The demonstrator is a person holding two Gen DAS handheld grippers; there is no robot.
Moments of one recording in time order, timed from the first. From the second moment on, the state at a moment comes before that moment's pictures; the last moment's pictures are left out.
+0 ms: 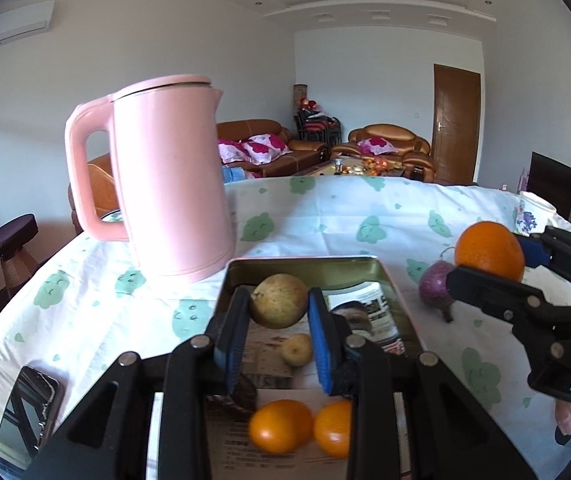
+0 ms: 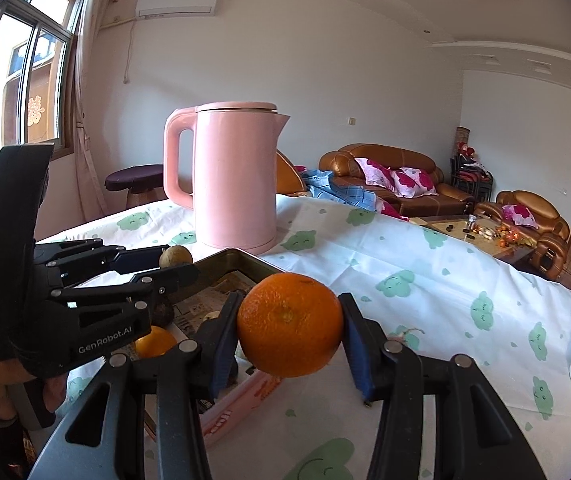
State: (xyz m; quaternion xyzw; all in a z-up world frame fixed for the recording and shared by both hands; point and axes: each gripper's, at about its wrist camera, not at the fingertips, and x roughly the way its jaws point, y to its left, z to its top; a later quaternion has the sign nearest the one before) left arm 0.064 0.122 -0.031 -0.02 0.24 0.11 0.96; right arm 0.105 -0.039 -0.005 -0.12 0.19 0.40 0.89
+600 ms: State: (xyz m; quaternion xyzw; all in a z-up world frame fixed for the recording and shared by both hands) left arm 0.073 0.135 -0.042 -0.02 0.27 0.11 0.96; right arm 0.109 -0.002 -0.029 -0.13 0.23 0.43 0.86
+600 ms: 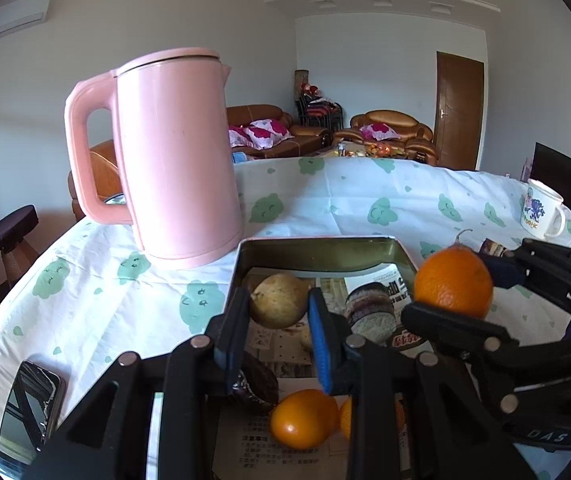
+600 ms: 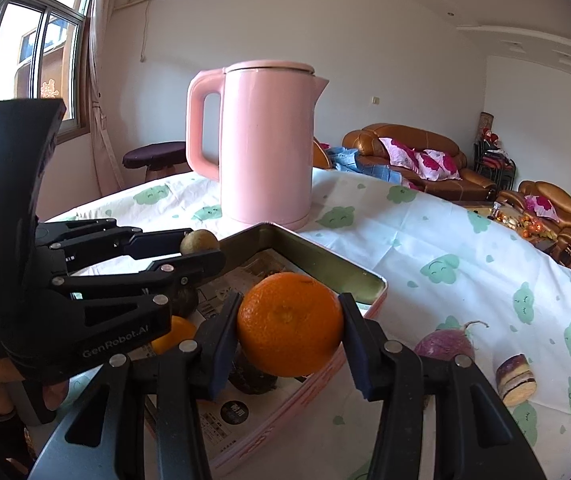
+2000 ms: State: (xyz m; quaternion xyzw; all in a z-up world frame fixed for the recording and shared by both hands) left arm 0.101 0.032 -0.016 -0.05 0.25 0.03 0.97; right arm 0.177 -0.143 -0.019 -0.10 0.27 0.25 0.93
